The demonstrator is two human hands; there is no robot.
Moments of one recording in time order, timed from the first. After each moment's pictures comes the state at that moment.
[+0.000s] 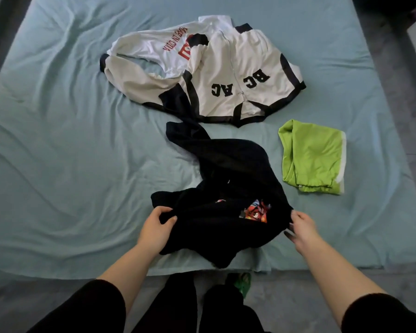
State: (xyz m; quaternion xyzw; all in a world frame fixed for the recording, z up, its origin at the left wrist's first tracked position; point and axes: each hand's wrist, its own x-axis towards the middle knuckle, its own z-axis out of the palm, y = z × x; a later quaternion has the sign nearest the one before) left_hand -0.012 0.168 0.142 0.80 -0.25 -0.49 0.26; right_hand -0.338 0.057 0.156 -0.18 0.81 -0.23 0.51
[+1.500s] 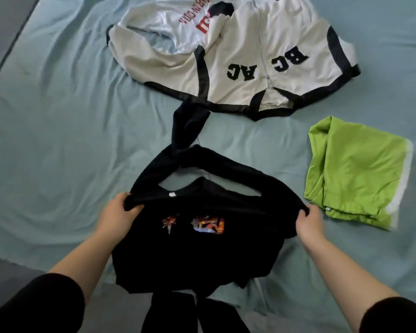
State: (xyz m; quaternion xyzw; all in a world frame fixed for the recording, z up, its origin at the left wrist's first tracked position) left_hand 0.003 0.124 0.075 0.90 -0.24 -0.32 0.15; right_hand -0.381 -0.050 0.026 -0.46 0.80 -0.05 0.39
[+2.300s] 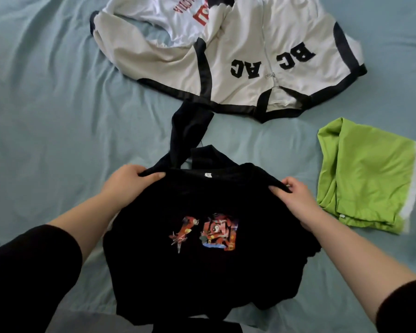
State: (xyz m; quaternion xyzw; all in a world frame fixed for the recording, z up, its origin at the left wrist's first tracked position) left_hand 0.067 0.022 0.065 0.85 -0.35 -0.38 0.11; right_hand -0.298 -0.097 0.037 -0.55 0.67 -0.10 0.49
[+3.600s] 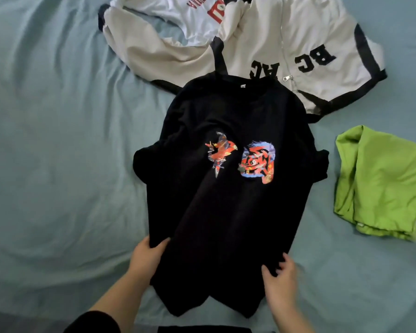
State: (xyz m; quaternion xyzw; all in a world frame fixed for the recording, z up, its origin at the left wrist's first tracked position) left_hand 0.025 0.148 -0.005 0.80 -0.01 -0.54 0.25; right_hand -0.261 0.091 -0.006 -0.35 0.85 -0.04 0.40
